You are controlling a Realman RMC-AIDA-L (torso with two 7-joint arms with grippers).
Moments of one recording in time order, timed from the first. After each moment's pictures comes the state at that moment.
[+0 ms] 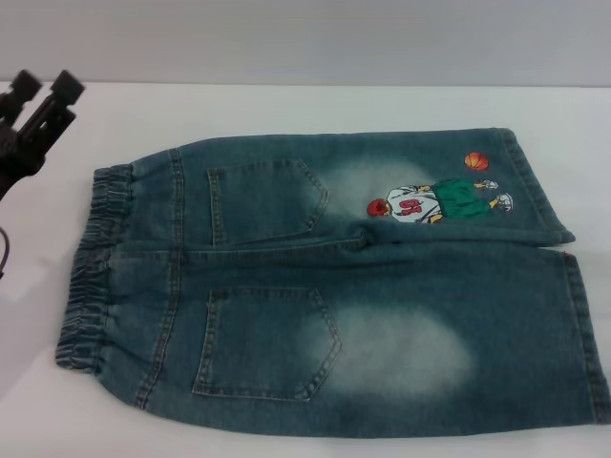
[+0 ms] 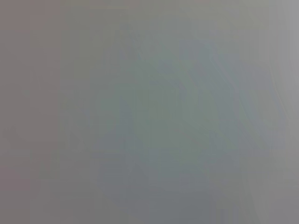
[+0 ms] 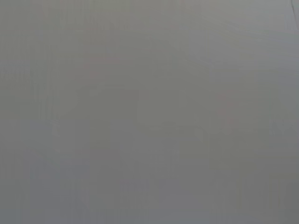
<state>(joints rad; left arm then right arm) -0.36 -2.05 0.78 0.22 1.00 1.57 -1.00 0.33 2.08 -0.07 0.12 -1.09 -1.58 0.10</state>
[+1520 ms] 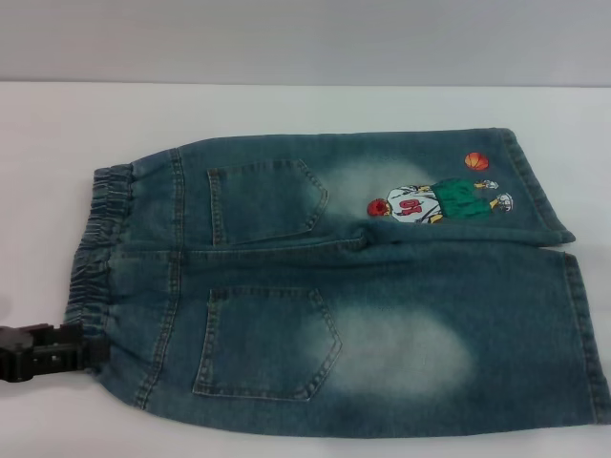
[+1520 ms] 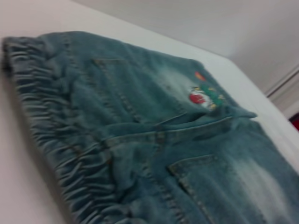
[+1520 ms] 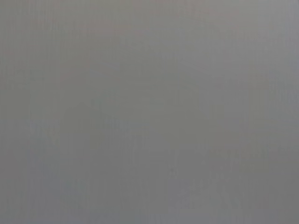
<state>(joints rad) -0.29 -1.94 0.62 0.69 2.12 1.69 -1.78 0.35 2.08 -0.06 0.11 -1.09 -1.54 0.10</state>
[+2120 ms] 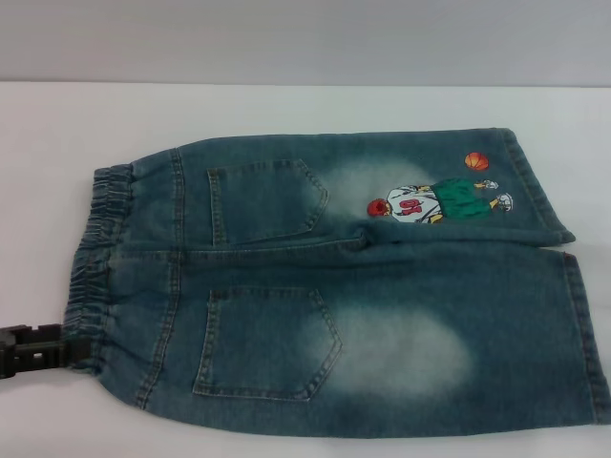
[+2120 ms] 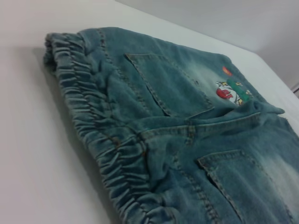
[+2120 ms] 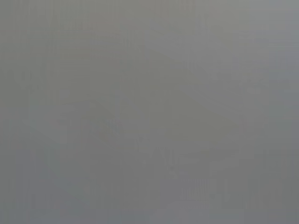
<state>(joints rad) -0.29 -1.92 0.62 0.70 2.16 1.65 -1.81 0.35 2.08 -0.06 0.11 -1.09 -1.53 0.10</state>
